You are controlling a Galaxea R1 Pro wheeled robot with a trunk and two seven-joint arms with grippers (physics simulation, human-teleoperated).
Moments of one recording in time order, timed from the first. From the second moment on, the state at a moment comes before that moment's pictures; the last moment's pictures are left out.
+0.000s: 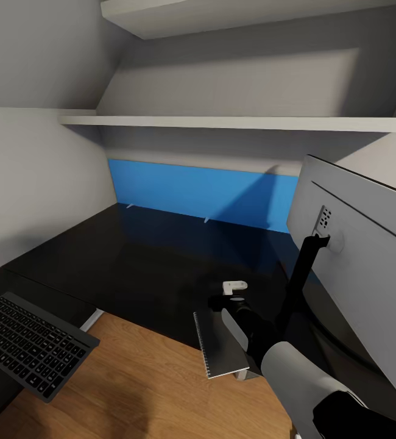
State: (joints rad) left arm -0.06 -0.04 -0.35 -0.30 0.52 -0.65 0.07; right arm -0.83 0.17 0.40 -0.57 -0.36 0.38 -0.33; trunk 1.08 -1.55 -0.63
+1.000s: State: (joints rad) left arm -0.06 -0.04 -0.35 -0.30 0.52 -0.65 0.07; right arm -0.83 0.16 0.40 -0.67 -0.37 0.26 -0.33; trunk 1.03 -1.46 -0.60
